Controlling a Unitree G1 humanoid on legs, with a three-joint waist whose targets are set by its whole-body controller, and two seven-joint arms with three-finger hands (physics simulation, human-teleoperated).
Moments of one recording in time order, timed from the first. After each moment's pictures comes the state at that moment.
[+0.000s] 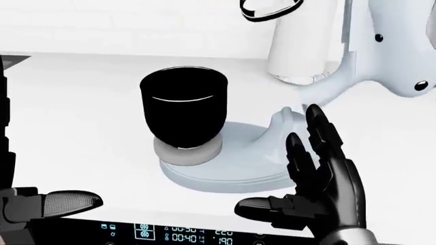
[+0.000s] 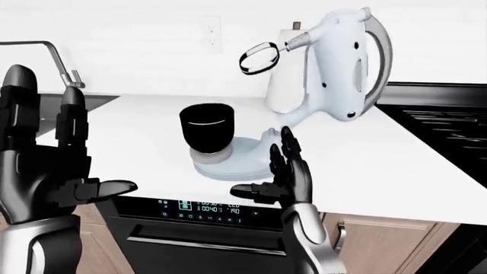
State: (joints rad) left arm -0.03 0.04 0.16 -0.85 -0.33 0.30 0.10; right arm -0.01 0.01 -0.01 -0.51 0.39 0.54 -0.15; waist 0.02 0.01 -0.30
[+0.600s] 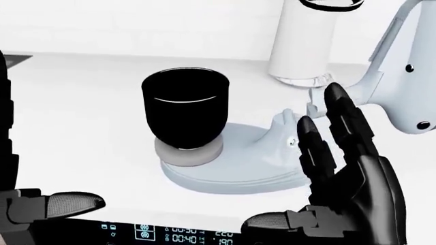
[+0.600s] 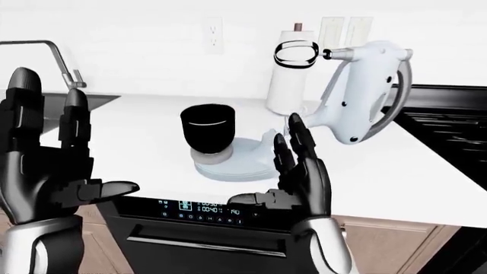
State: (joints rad) left arm -0.02 0.04 0.15 -0.84 -0.33 0.29 0.09; right arm 0.04 -0.01 -0.04 -0.90 0.51 0.75 -0.24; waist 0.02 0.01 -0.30
